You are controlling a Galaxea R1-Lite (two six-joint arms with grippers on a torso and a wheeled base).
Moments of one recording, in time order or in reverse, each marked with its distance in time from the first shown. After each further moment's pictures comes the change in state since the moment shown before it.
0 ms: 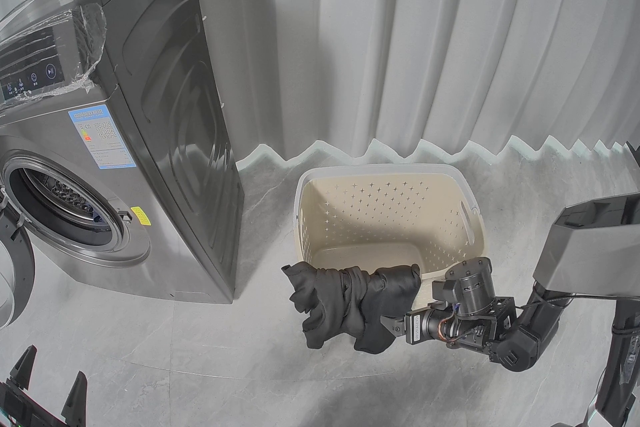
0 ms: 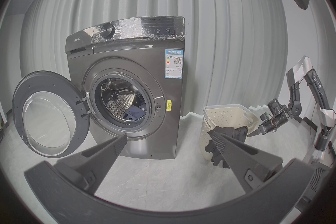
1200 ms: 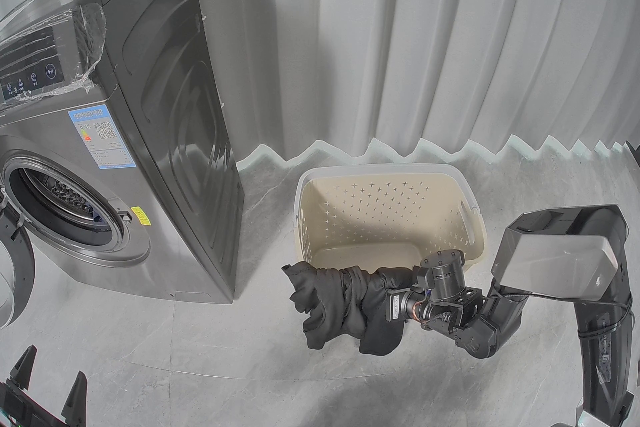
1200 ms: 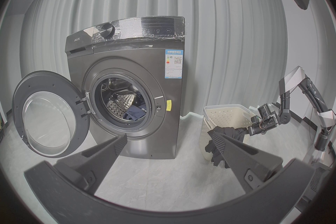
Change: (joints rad) left arm 0.000 0.000 0.000 0.000 0.000 0.000; right arm -0.037 0.213 -0.252 -0.051 -0.041 -0.009
